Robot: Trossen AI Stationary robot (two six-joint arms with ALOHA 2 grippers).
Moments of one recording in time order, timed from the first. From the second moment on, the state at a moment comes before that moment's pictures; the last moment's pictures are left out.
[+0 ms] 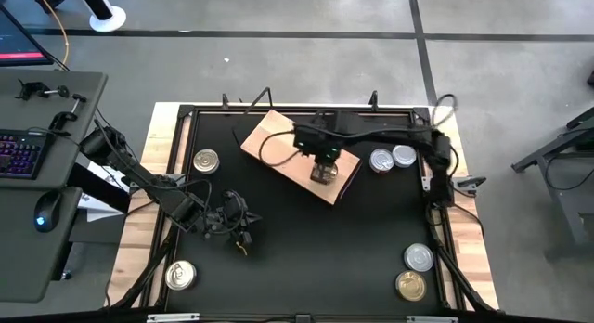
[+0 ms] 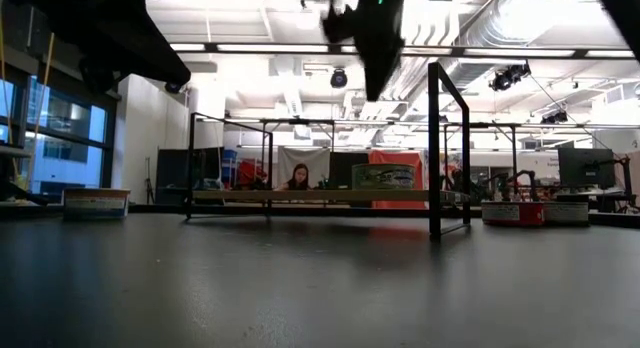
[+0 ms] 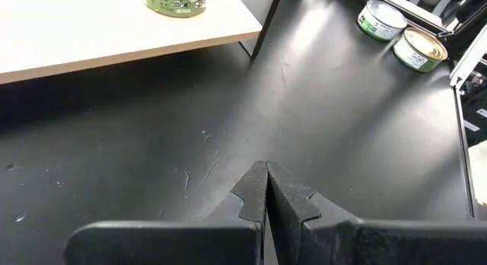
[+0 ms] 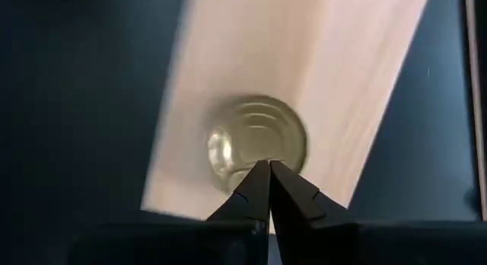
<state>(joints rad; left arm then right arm) -0.61 1.30 0.71 -0.21 -0.68 -0.91 -0.11 1.95 1.97 -1.40 0.09 0.11</state>
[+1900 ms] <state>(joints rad) -0.49 1.30 0.71 0.18 -0.53 -0.66 -0.28 1.29 0.65 -0.74 0.32 0.16</state>
